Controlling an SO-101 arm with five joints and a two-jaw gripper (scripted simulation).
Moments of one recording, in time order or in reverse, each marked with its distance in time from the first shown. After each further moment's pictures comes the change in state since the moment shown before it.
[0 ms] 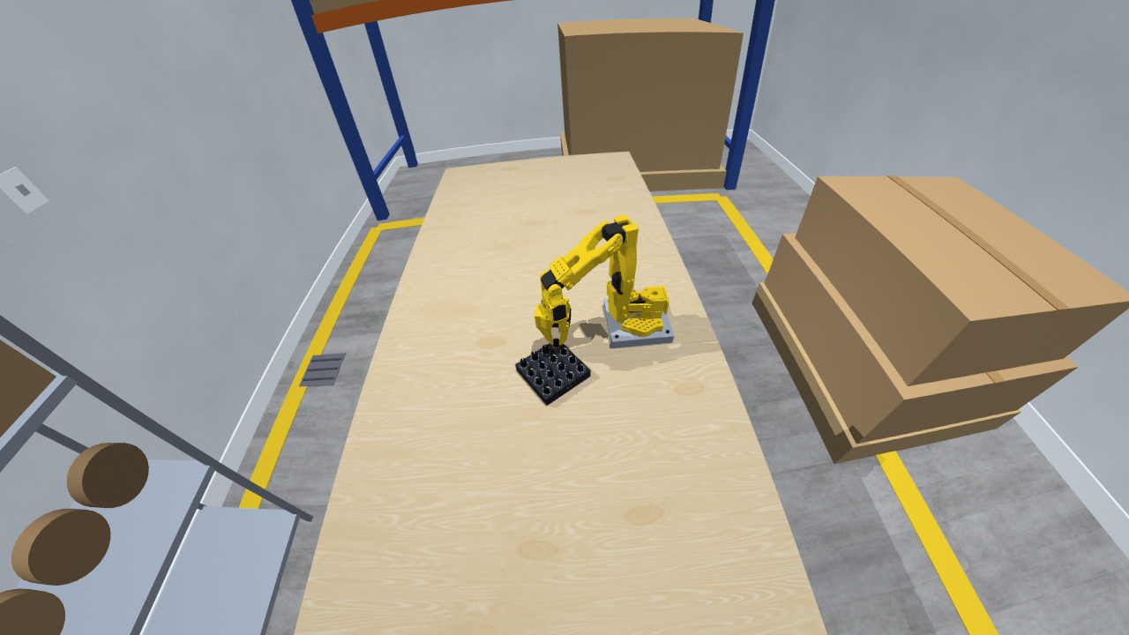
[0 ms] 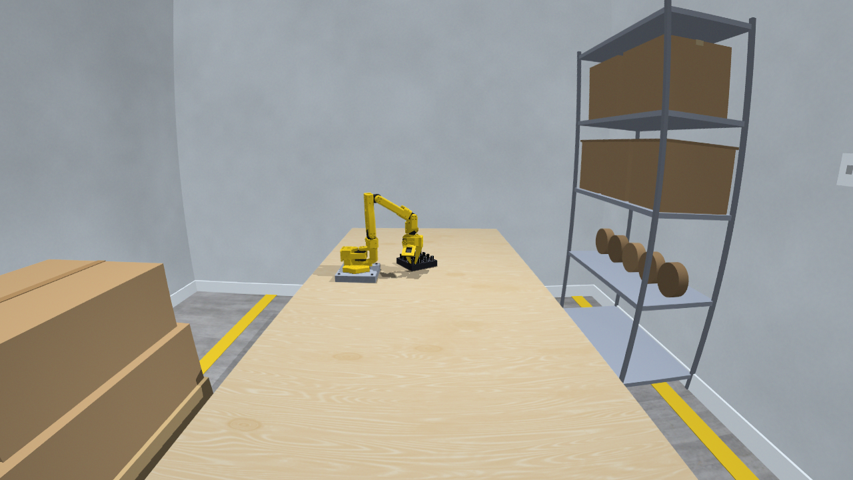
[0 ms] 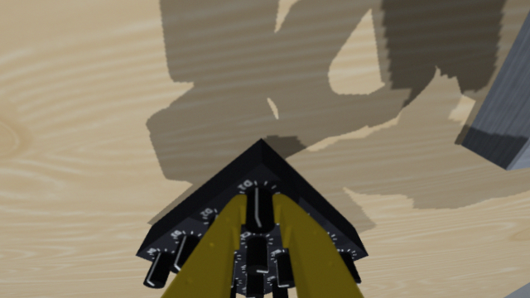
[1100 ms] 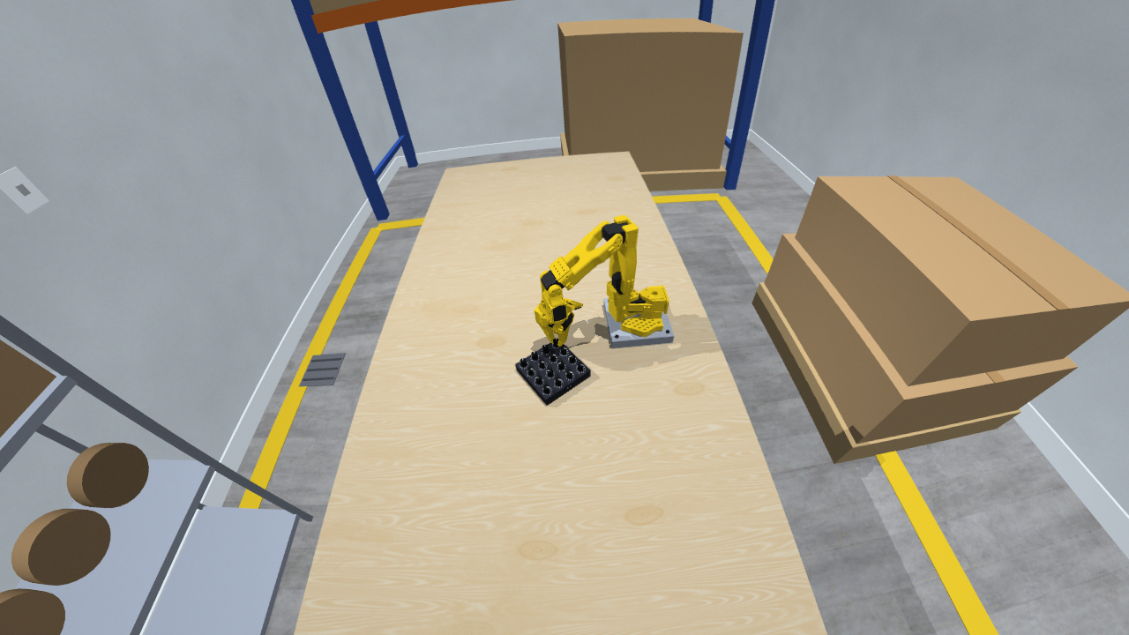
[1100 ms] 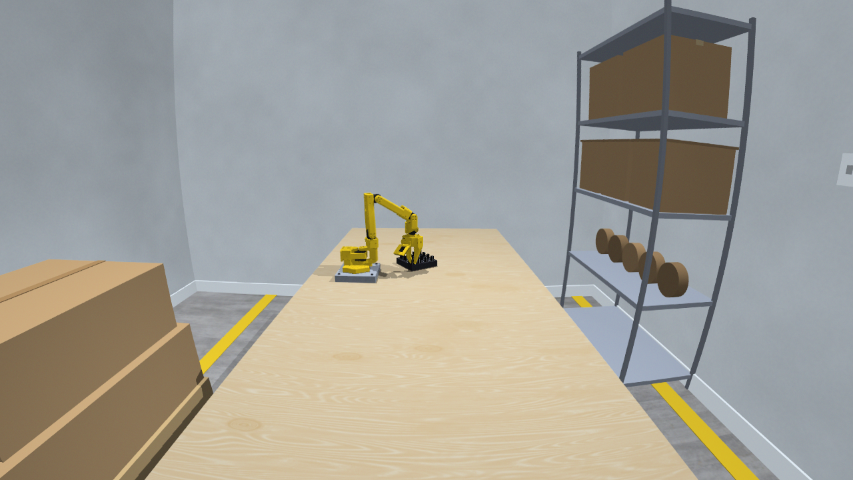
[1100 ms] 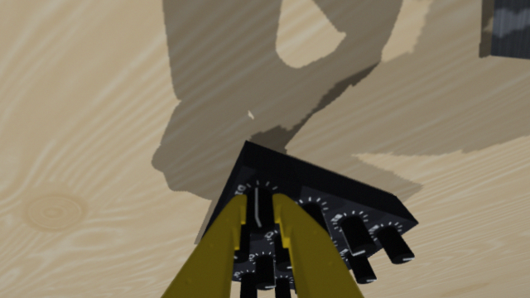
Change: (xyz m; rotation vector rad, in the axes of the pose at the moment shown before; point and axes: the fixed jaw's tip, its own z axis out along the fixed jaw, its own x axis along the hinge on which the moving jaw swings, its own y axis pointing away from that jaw) arm -0.002 -0.001 0.000 0.000 0.000 0.415
